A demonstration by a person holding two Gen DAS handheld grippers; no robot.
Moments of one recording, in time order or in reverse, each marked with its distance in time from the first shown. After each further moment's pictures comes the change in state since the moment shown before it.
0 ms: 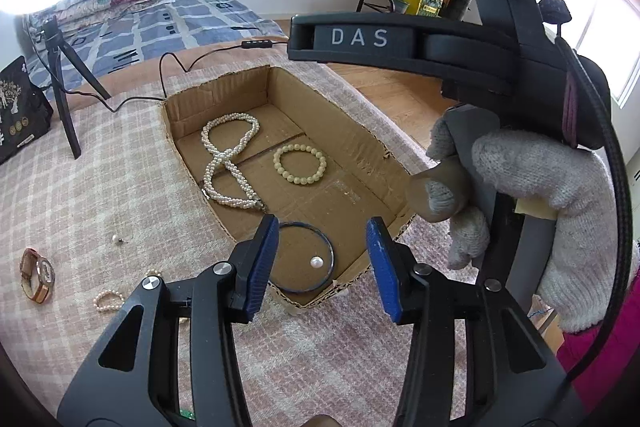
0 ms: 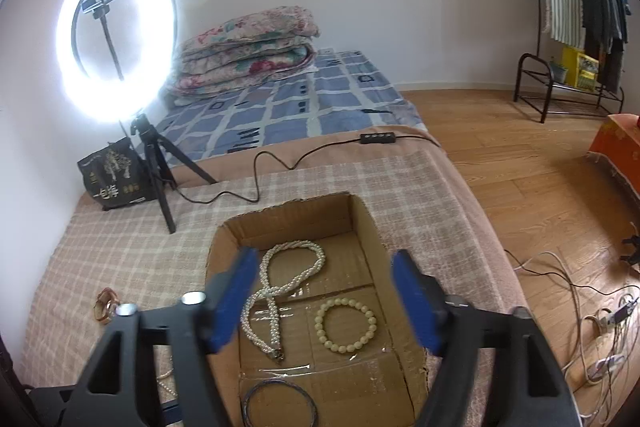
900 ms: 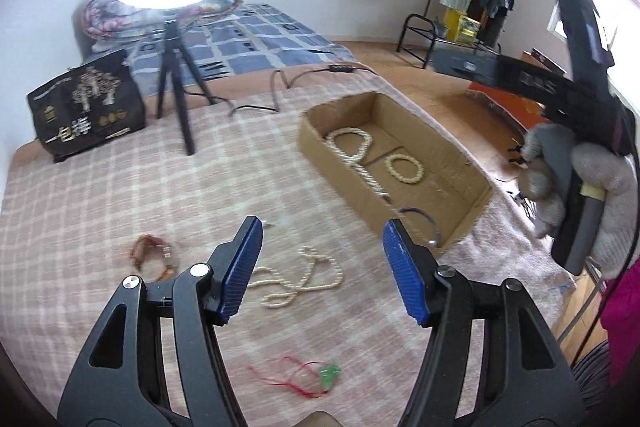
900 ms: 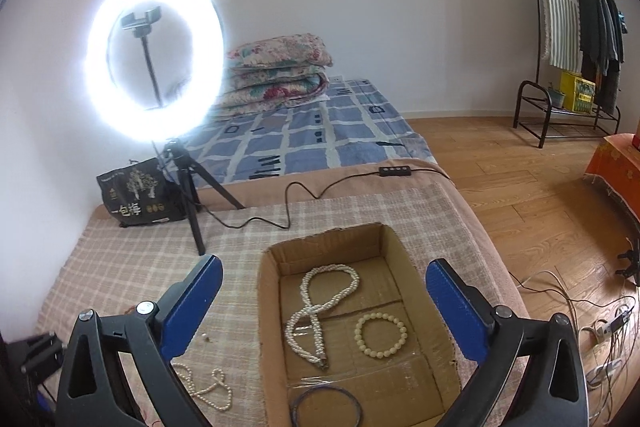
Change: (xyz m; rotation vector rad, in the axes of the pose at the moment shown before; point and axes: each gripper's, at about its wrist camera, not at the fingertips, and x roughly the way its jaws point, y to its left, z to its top) left arm -0.096 0.114 -0.026 -0.050 -0.076 0.139; right arm -0.043 0.053 0.005 -0.042 -0.085 0.043
